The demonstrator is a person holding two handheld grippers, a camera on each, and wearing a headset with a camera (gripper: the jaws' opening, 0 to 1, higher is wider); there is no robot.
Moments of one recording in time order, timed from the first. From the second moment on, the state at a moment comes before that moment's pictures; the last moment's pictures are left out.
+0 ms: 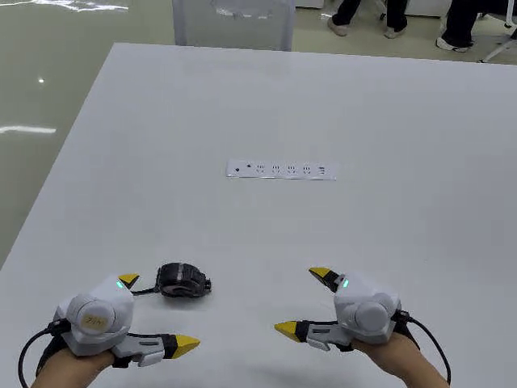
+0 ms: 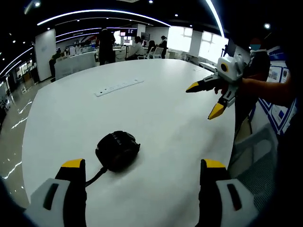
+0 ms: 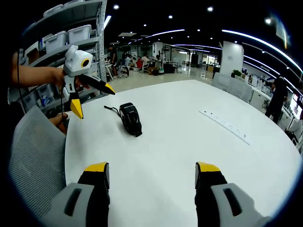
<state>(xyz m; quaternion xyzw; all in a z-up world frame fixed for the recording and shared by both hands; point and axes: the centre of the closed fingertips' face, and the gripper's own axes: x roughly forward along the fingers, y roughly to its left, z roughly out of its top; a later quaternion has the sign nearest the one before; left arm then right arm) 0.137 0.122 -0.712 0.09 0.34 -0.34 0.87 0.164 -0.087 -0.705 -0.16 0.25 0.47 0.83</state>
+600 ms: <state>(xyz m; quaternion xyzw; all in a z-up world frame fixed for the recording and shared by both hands) 0.125 0.126 -0.692 0.10 0.32 -0.35 0.87 0.142 -0.121 -0.702 -0.14 0.26 0.47 0.83</state>
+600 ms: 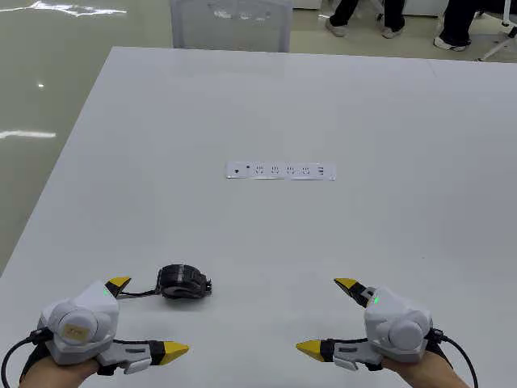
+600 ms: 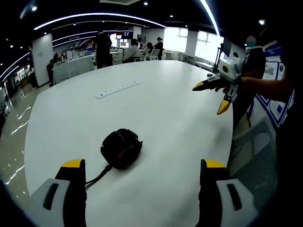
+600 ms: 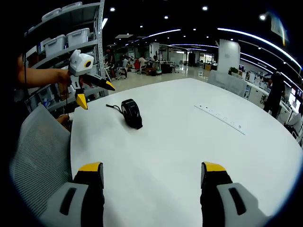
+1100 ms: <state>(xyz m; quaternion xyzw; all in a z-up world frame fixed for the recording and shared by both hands) 0.115 0.135 -0.694 0.11 0.32 -0.35 0.87 0.138 -0.135 -0.700 -0.14 0.26 0.45 0.84</state>
